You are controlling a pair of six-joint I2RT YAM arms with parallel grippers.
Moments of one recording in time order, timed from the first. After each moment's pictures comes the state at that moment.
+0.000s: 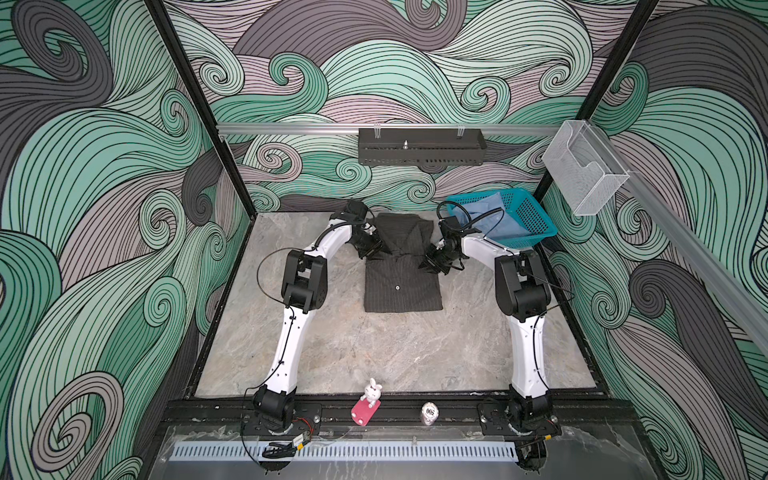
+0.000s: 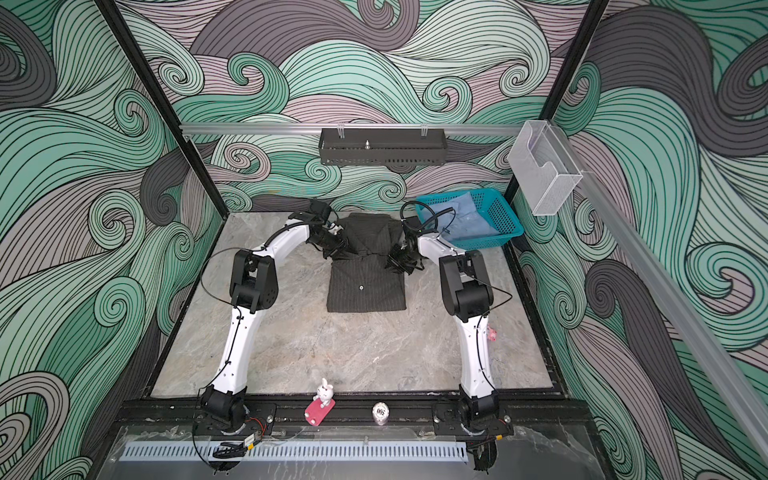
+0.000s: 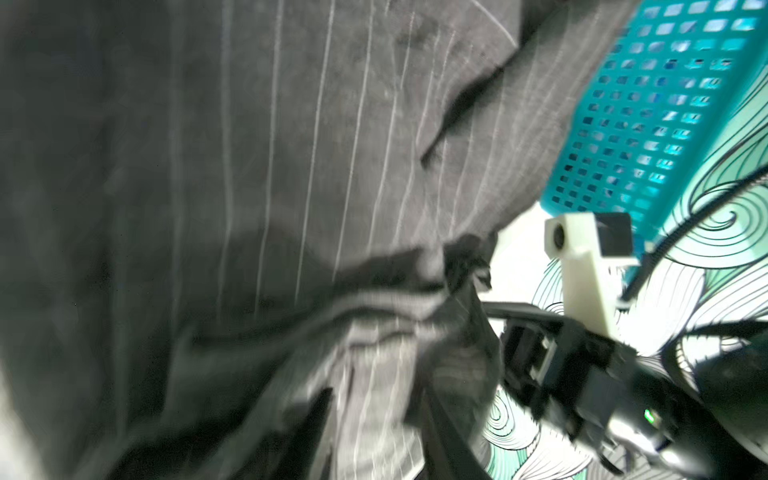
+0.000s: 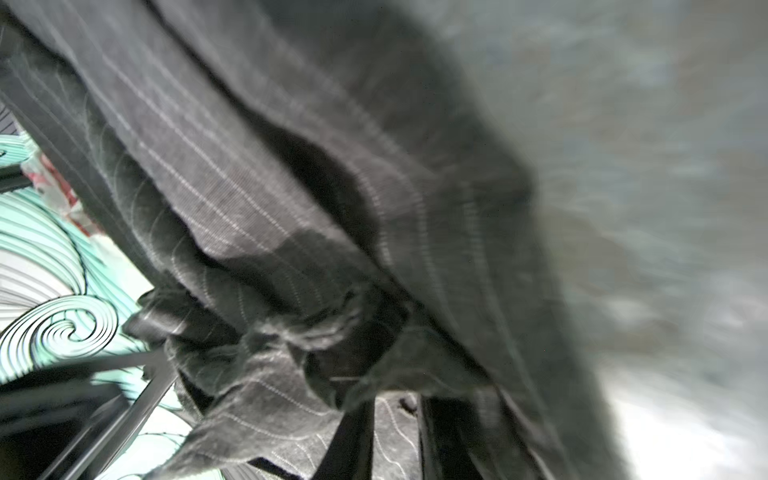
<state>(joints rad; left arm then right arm) -0.31 2.44 2.17 -0.94 0.68 -0.64 0.27 2.25 1.70 -0.68 -0.44 0.78</state>
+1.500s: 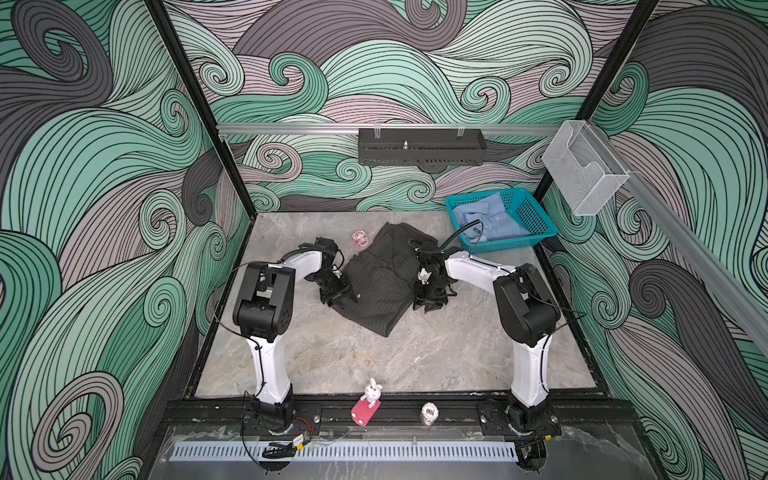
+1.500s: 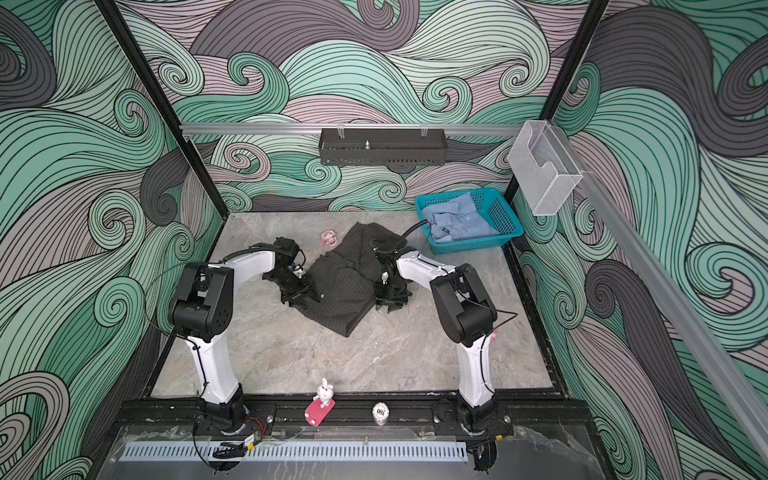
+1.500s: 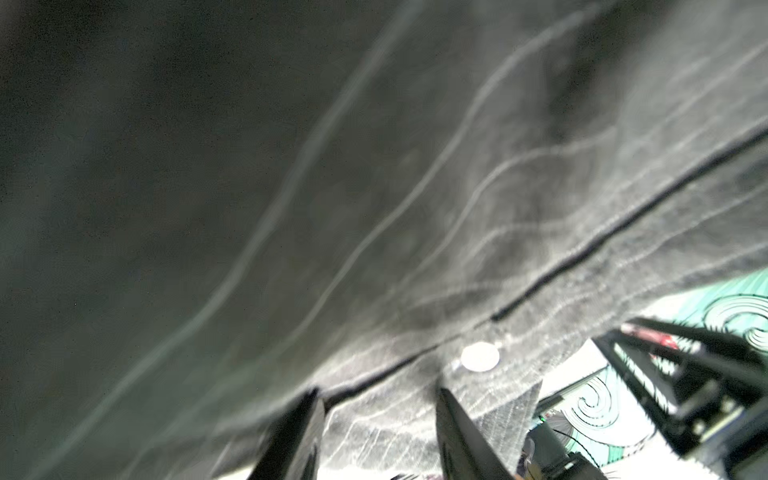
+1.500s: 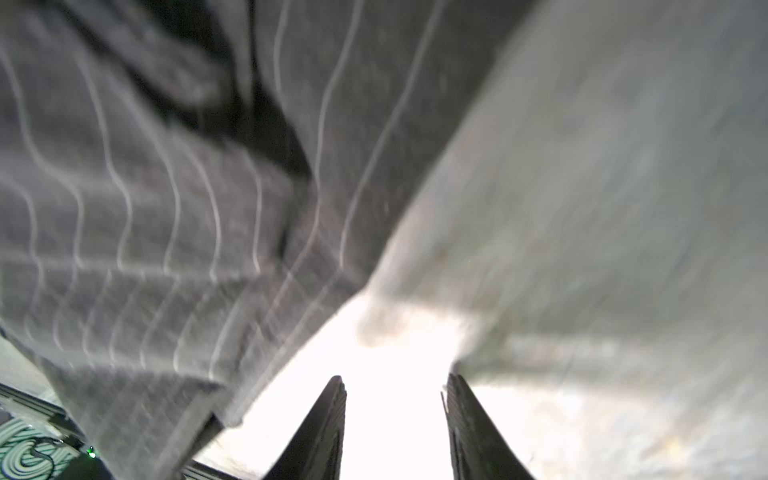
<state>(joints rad) -0.20 1.93 1.31 -0.95 0.47 -0.49 0.53 1.99 1.39 -0.91 -0.29 0.48</state>
